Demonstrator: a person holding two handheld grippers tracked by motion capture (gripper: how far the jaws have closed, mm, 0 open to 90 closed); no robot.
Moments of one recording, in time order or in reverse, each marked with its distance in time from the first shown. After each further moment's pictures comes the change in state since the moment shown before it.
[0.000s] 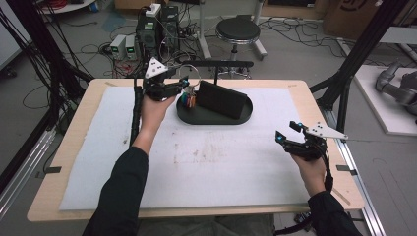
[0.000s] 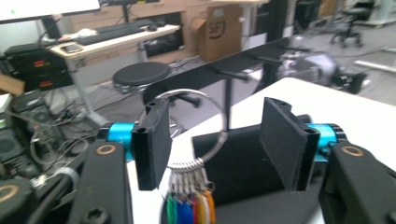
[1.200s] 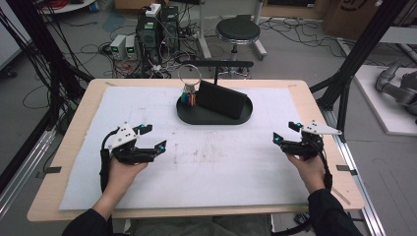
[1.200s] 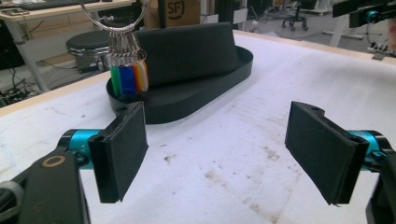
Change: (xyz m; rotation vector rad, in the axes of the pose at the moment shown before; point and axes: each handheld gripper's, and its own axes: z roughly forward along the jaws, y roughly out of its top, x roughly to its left) left arm -0.030 -0.120 -0.122 0.055 -0.144 -0.005; right arm -0.004 -0.001 0.012 0.082 -0.002 -0.019
